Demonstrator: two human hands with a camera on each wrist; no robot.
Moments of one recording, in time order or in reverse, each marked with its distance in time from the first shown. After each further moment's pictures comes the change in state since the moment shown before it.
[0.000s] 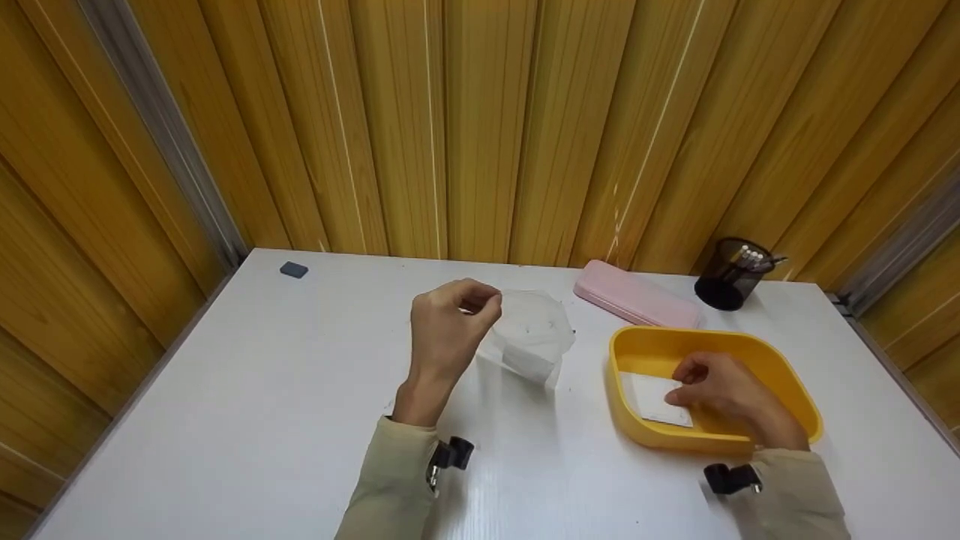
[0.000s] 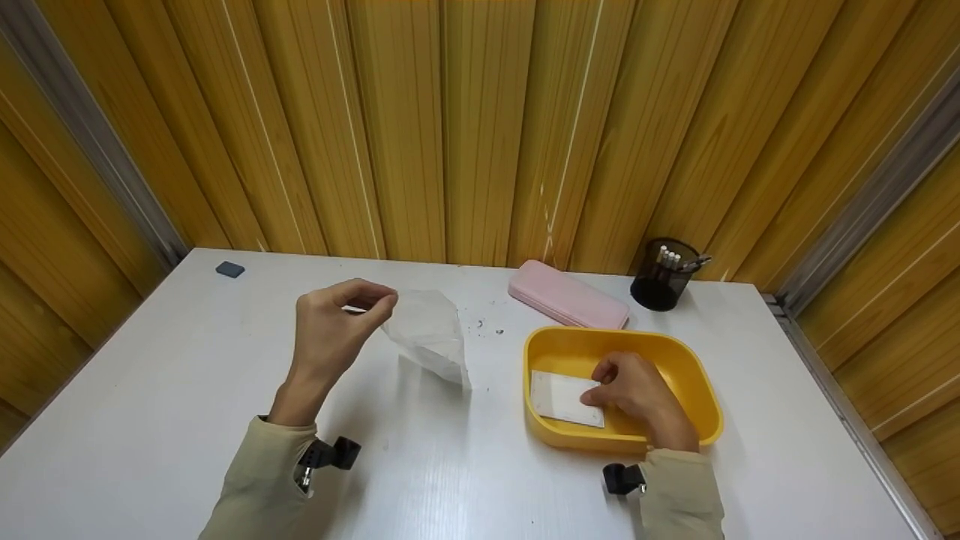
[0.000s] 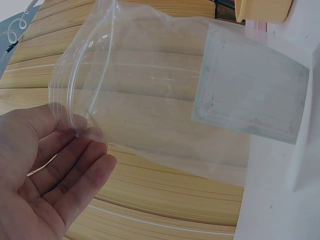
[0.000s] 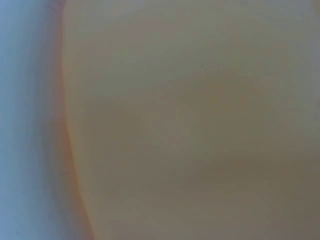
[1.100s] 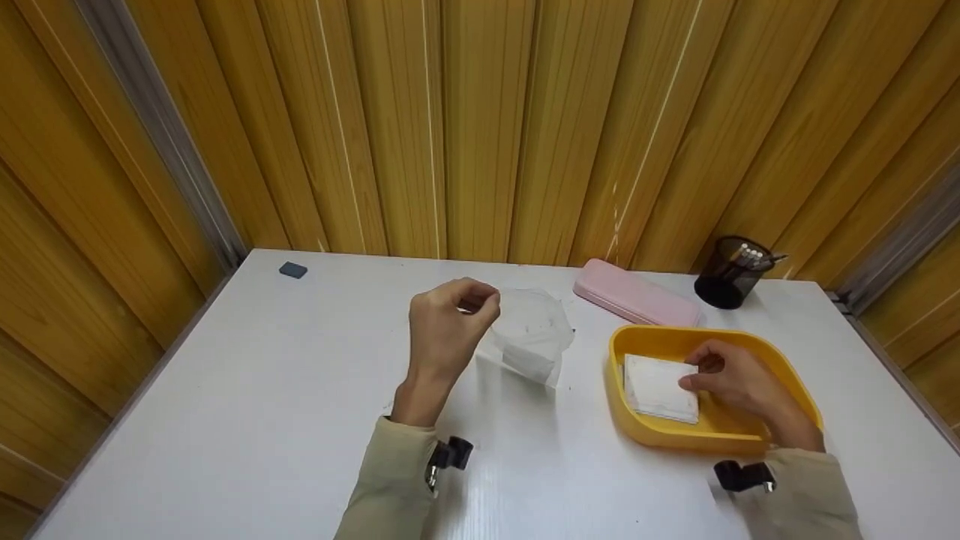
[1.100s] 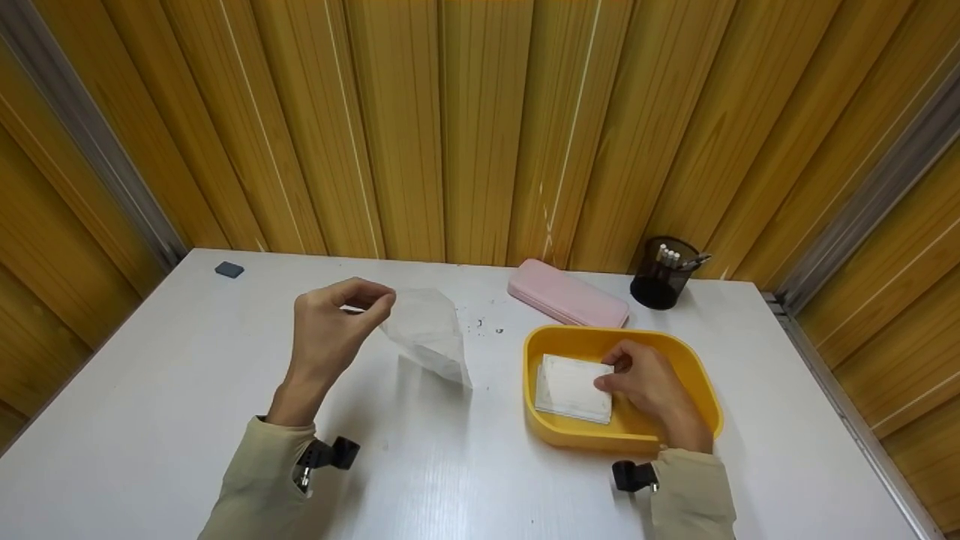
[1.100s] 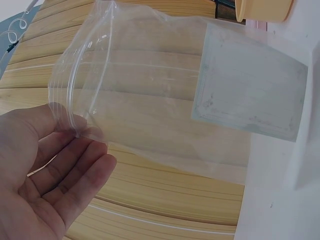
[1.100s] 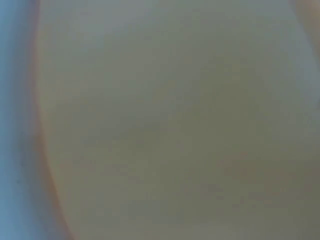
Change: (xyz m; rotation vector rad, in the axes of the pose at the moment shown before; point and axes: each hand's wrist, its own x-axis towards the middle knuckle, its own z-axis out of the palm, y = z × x) left_hand 0.000 0.000 -0.001 -0.003 -0.010 -0.007; right_hand -0.003 0.009 -0.014 -0.044 0.074 -0.106
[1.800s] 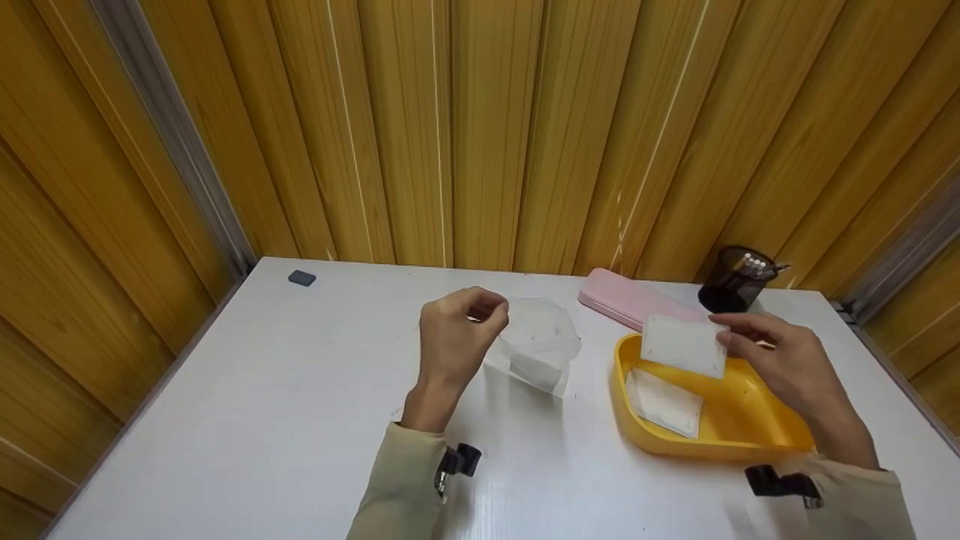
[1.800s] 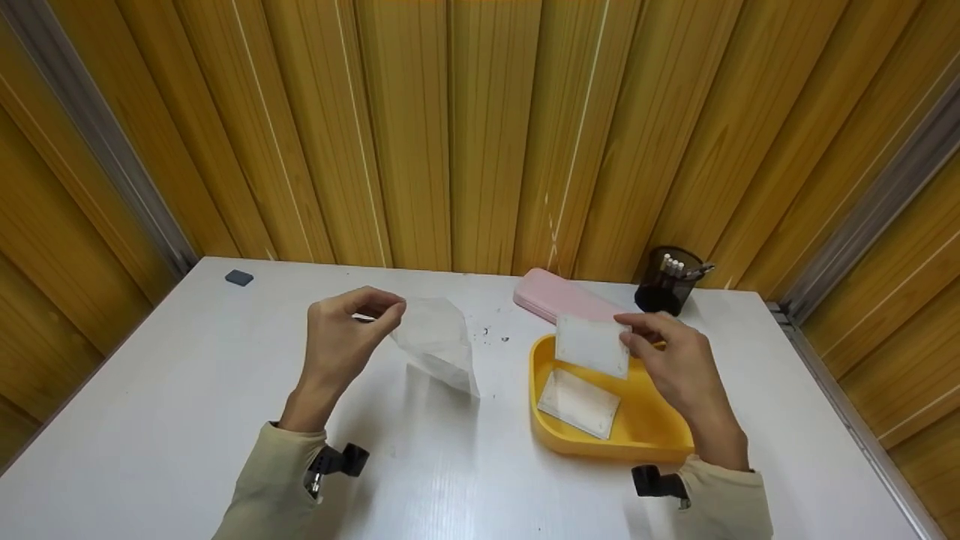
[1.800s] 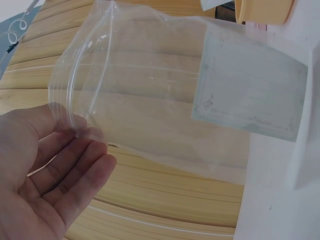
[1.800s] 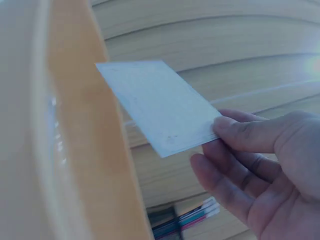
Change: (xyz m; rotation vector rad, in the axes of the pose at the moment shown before) left_hand -0.002 0.001 0.000 0.017 -0.002 0.003; right_hand -0.033 -0.047 -0.033 -0.032 0.384 -0.302
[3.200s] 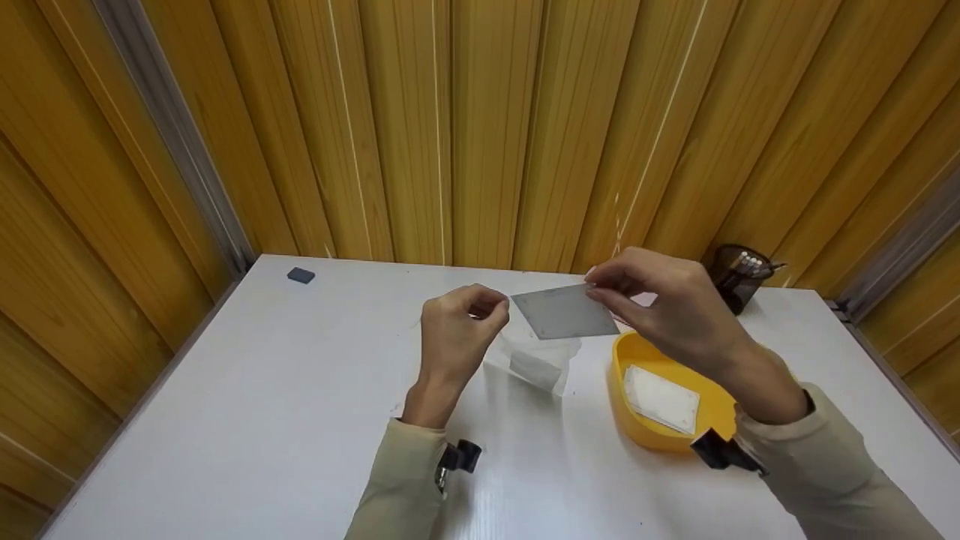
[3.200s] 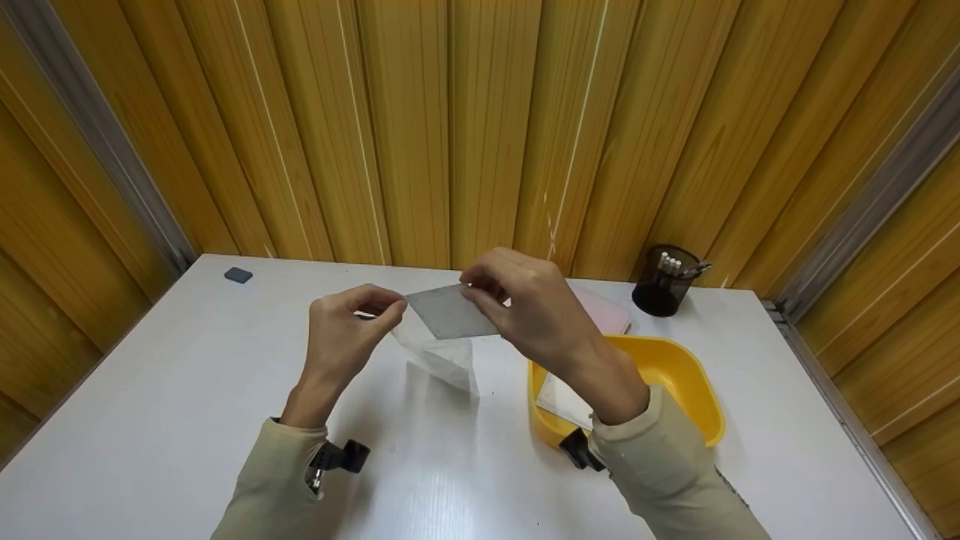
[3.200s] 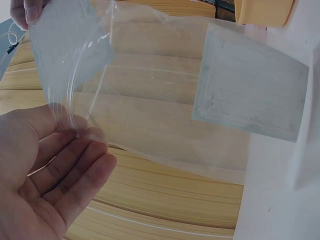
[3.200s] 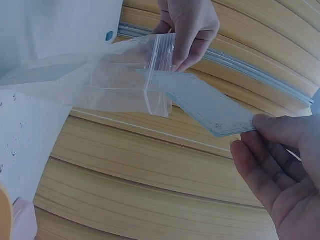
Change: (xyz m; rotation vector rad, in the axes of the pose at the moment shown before) left_hand 0.006 -0.001 0.005 -0.015 -0.012 -0.003; right_hand 0.036 -0.172 0.018 0.069 0.007 -0.711
